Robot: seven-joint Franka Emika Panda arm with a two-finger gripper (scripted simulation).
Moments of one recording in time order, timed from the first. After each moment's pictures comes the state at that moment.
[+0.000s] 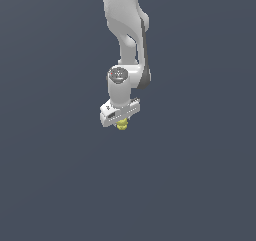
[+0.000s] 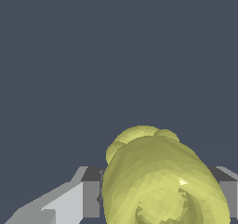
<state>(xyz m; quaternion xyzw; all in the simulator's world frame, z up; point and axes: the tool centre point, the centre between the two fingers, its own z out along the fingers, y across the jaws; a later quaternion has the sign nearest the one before) -0.081 -0.033 0.053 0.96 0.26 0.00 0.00</state>
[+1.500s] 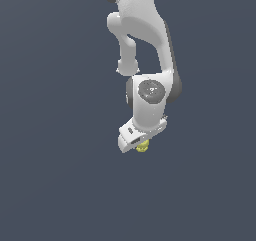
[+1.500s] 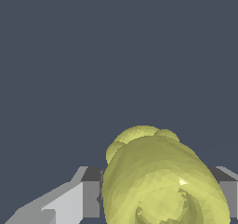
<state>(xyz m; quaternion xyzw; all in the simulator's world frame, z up) 0.060 0.058 0.106 0.96 0.26 0.00 0.00</state>
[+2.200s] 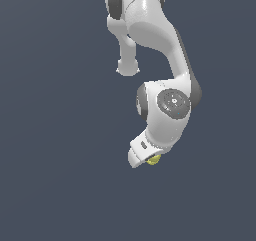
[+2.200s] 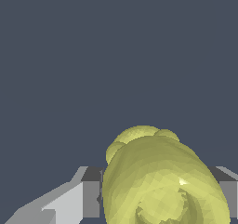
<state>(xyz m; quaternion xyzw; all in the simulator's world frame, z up) 0.119 0.094 0.126 0.96 0.26 0.00 0.00</state>
